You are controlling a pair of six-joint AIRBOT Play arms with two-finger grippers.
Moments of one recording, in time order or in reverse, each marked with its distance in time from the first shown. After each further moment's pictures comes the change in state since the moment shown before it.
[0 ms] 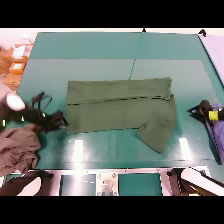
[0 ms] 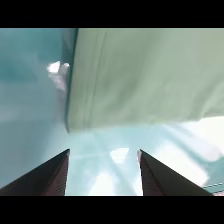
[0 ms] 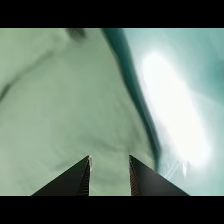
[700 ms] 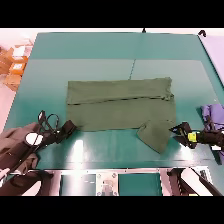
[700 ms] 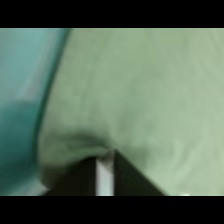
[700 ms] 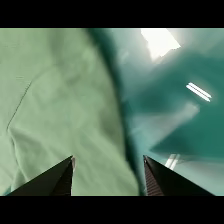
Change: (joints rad) left arm -0.266 0.133 -0.459 -0.451 0.825 0.016; right arm 0.030 0.174 -0.451 -0.014 -0.102 0.077
